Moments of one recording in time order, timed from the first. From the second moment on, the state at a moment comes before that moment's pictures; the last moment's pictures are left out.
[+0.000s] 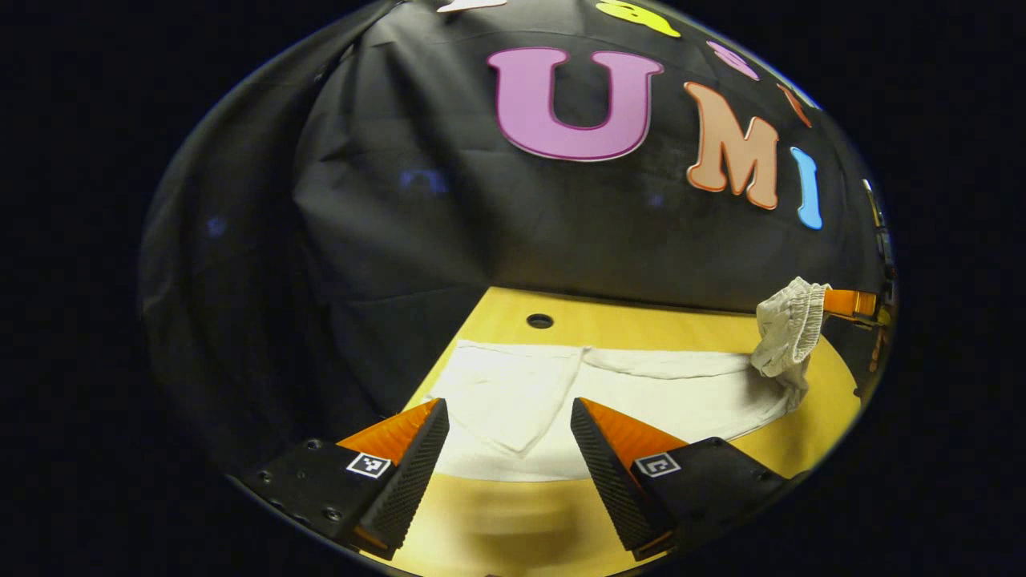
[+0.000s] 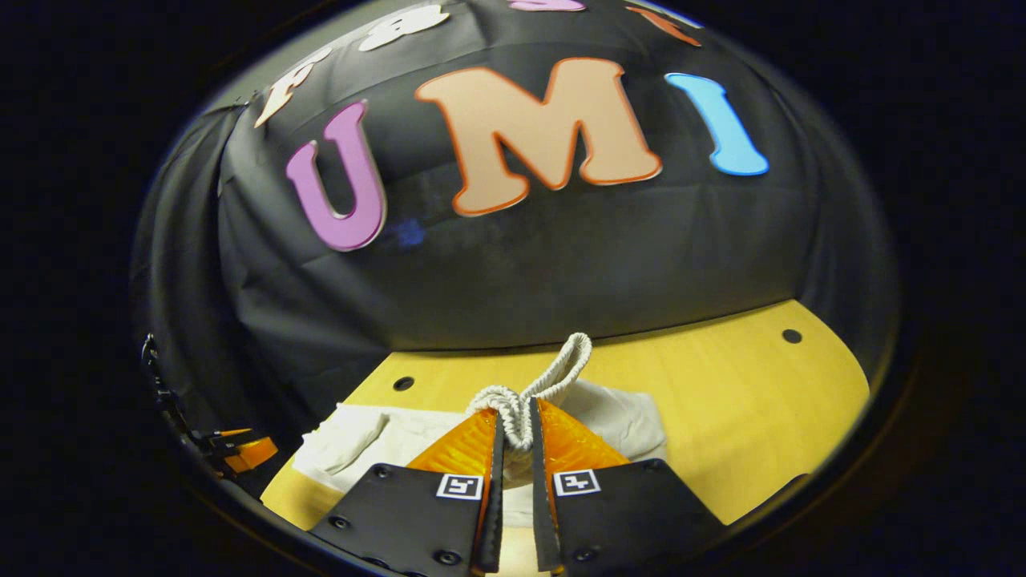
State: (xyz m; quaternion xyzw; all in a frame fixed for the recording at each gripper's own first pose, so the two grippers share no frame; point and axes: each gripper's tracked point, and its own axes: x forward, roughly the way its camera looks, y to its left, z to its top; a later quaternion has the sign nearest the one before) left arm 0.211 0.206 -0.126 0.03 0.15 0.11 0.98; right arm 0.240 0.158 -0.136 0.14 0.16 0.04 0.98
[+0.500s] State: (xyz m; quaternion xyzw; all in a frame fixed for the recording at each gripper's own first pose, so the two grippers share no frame) left arm 0.224 0.273 -0.171 0.02 0.18 0.11 0.98; right arm 0.245 0.261 -0.206 0.09 0.23 0.11 0.96
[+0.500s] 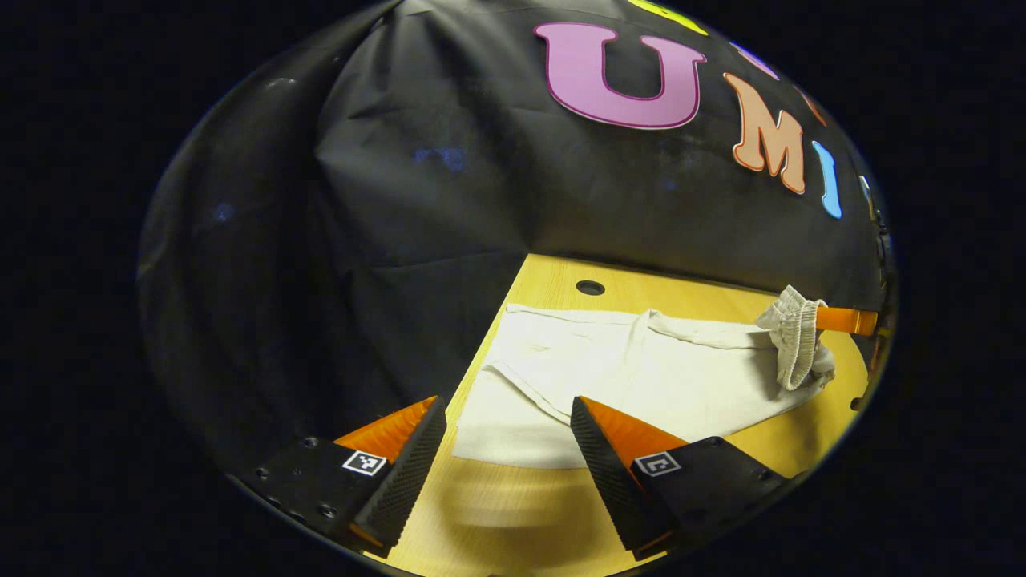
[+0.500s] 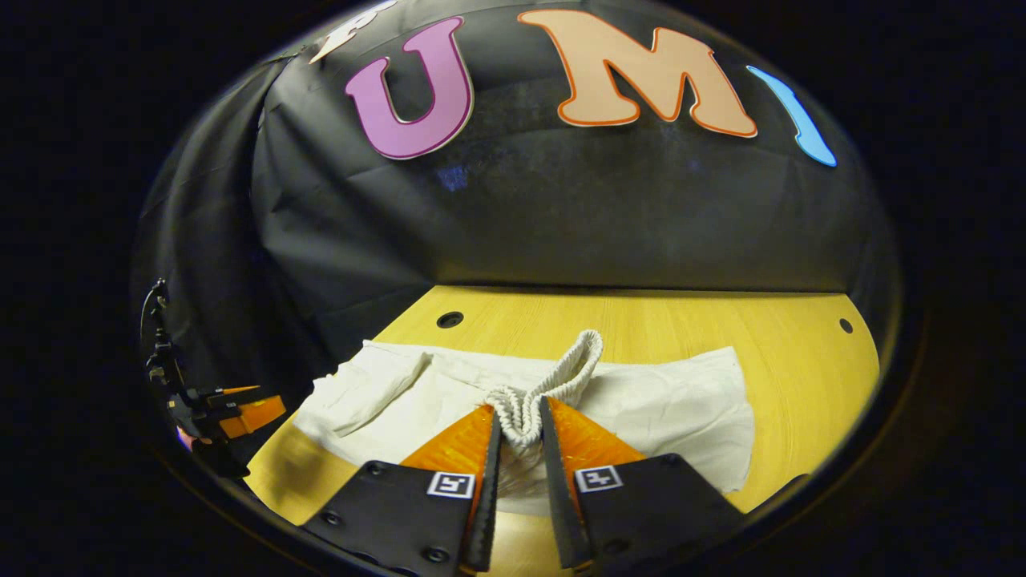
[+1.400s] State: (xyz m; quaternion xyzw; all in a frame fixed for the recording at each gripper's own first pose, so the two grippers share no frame) left arm 0.262 0.292 -0.228 0.03 0.24 0.11 0.96; right arm 0.232 0.210 -0.220 0.08 0.26 0.07 0.96
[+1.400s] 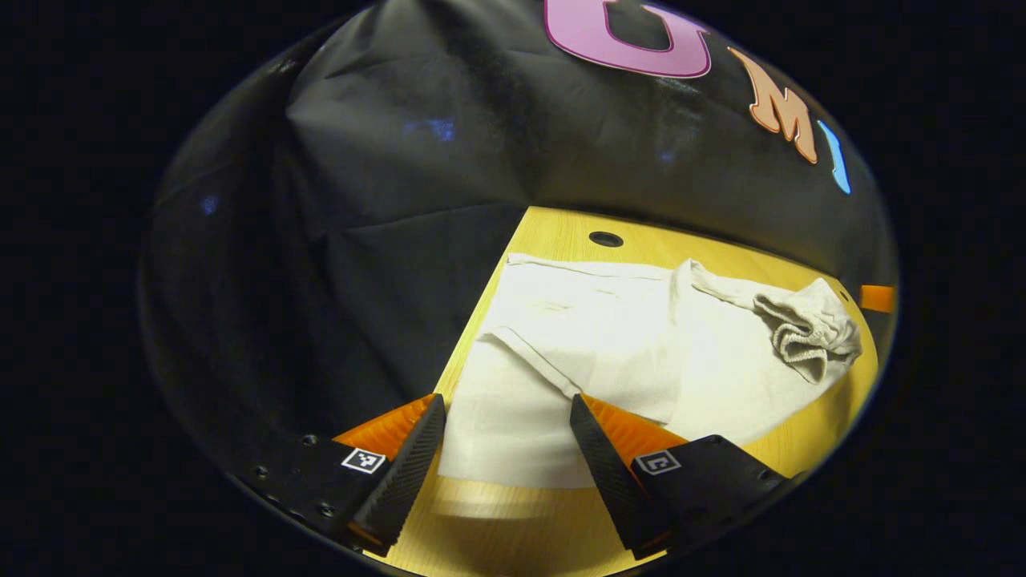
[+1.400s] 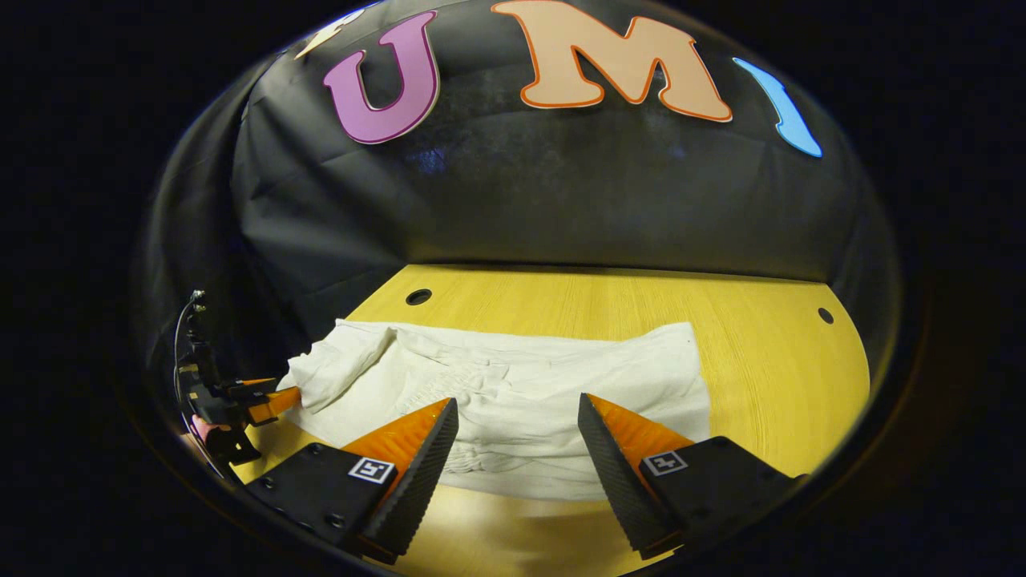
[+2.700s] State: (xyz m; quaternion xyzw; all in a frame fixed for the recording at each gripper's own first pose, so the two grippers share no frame) left arm 0.269 0.271 -0.219 0.00 0.22 0.08 0.97; right arm 0.205 0.190 -0.213 0.05 0.26 0.06 0.96
